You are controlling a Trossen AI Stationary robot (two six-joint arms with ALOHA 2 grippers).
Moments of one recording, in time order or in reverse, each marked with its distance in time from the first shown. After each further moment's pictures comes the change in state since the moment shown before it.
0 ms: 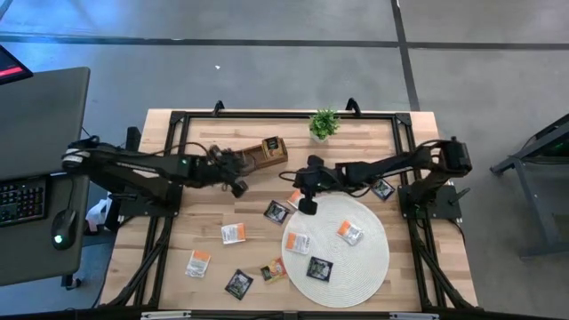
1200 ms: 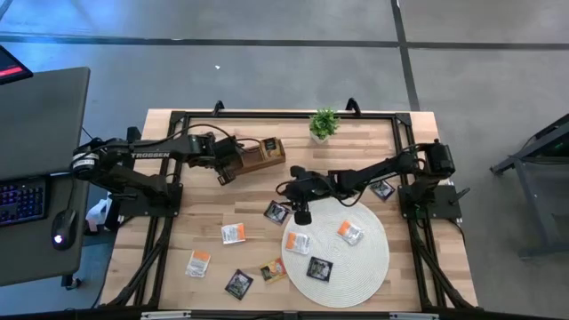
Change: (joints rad) left arm 0.330 0.133 0.043 -0.205 0.210 0.384; right arm 0.018 0.138 0.001 0.303 -0.175 -0.228
